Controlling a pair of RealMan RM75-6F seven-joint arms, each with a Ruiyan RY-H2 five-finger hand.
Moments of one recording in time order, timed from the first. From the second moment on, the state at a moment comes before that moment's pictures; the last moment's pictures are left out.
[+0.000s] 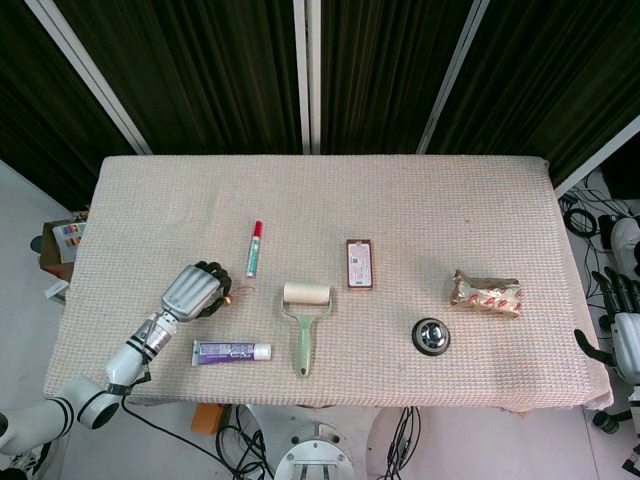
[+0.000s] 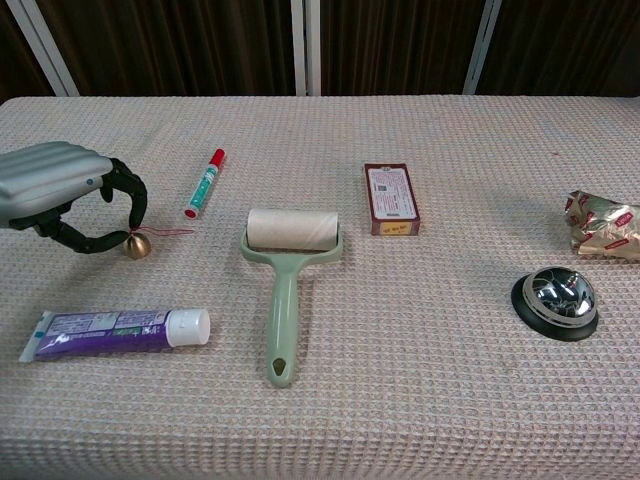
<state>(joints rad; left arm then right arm) -0.59 -1.59 0.01 -1.11 1.58 1.10 -0.03 0.07 -1.08 0.08 -1.48 -1.43 1.41 0.17</state>
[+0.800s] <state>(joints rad) -0.60 -1.58 0.02 -1.12 1.58 1.09 -0.03 0.07 -1.09 0.08 -1.46 -1.42 1.40 0.17</state>
